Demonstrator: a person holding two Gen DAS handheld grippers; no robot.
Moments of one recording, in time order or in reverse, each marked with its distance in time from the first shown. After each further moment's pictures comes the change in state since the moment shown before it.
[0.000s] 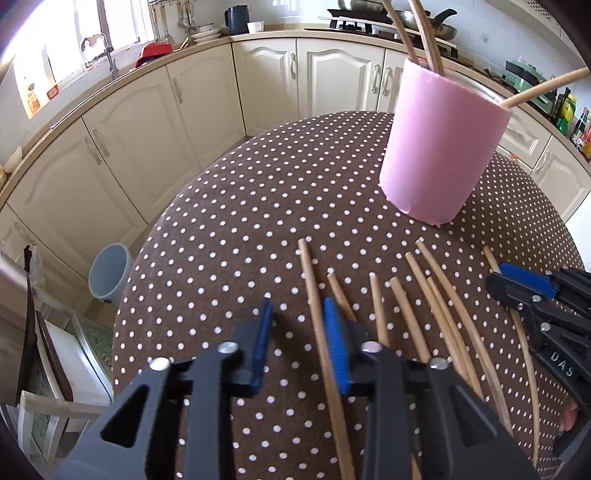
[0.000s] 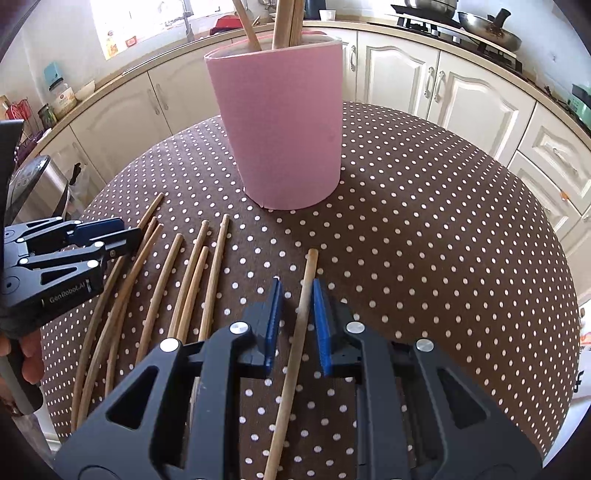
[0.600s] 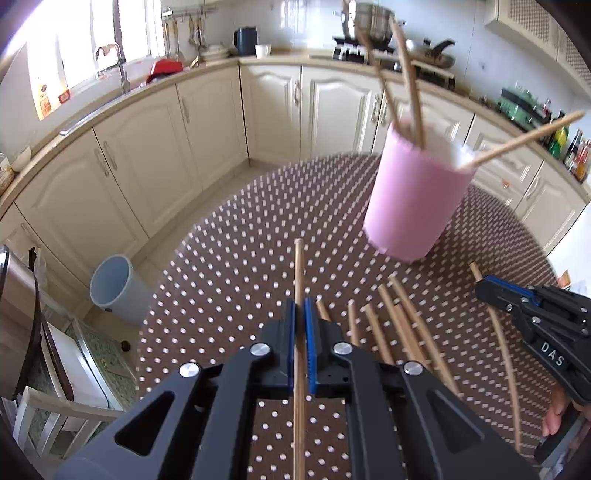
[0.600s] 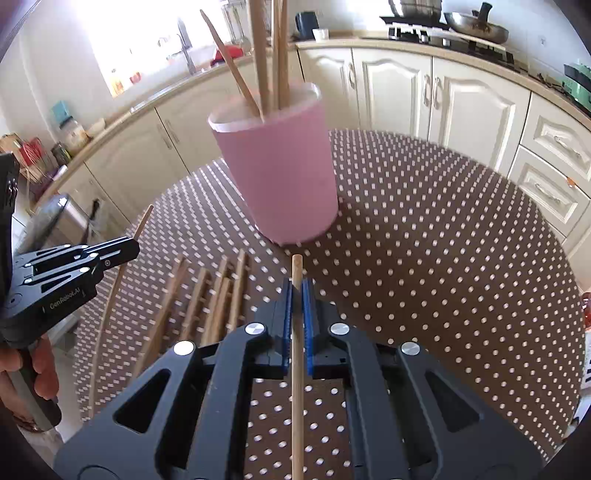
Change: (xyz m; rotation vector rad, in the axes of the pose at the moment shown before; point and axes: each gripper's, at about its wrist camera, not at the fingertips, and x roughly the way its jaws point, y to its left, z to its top) left arm -0.053 -0.003 0.001 -0.042 -0.111 -0.016; right arm -0.041 -0.027 0.009 0.086 -0.103 0.098
